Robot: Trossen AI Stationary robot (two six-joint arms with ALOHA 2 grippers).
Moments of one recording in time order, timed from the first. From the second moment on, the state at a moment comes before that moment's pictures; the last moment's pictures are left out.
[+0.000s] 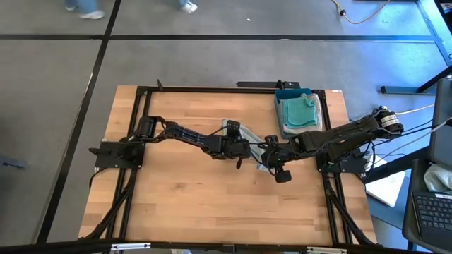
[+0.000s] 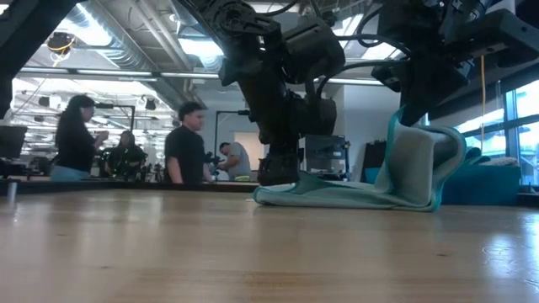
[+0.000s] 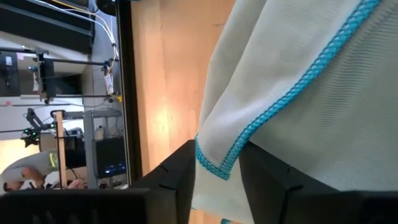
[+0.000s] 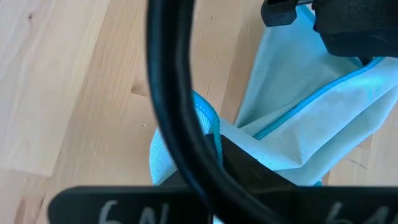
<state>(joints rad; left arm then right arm) -0.03 2.16 1.47 -0.37 -0.85 0.40 0.21 1.34 0.89 -0.64 0.10 -0.09</state>
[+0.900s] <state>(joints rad) -0.09 2.08 1.47 -0.58 -0.98 0.37 0.21 1.34 0.89 -0.63 0.12 -0.11</state>
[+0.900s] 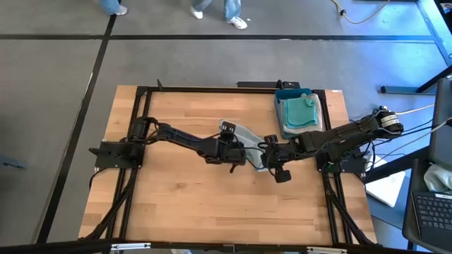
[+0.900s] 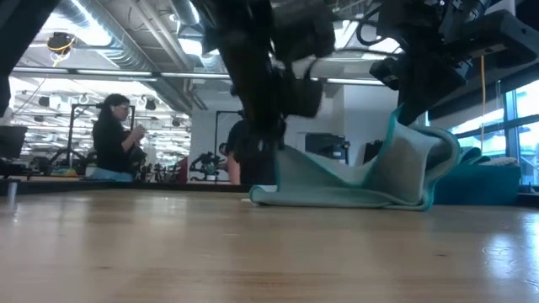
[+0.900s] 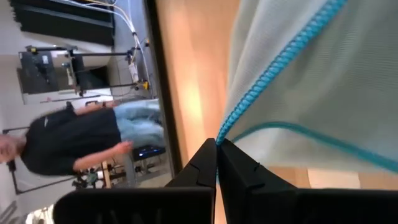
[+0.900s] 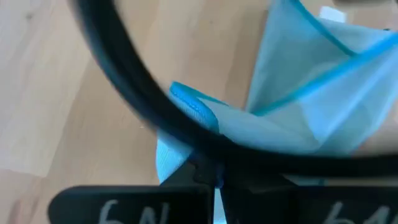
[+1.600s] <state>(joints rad) -0.35 1.80 1.47 -1.24 -1.21 -0.28 0.21 1.16 0.99 -0.49 0.52 -0.30</state>
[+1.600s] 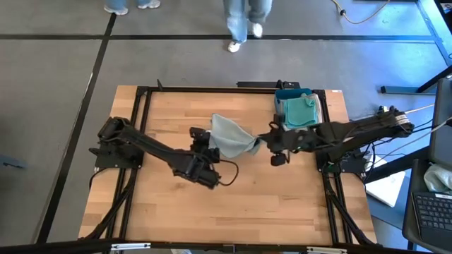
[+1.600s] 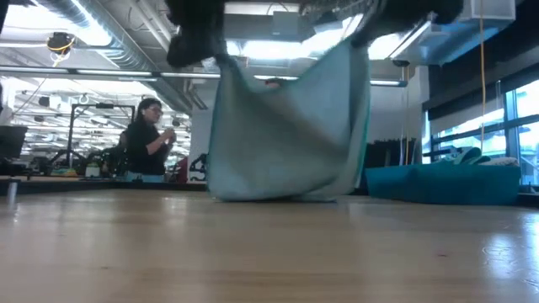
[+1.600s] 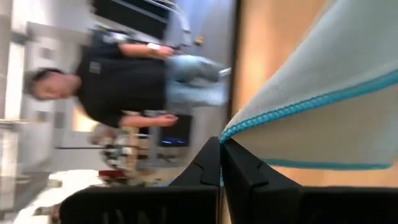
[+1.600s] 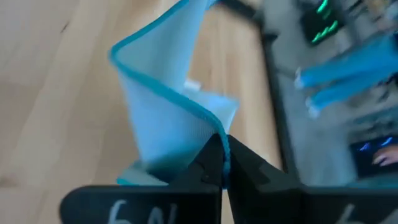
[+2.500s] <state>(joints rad) -0.25 1.50 1.47 -1.49 -1.57 -0.28 -0.07 1.13 0.99 0.27 0.62 -1.13</state>
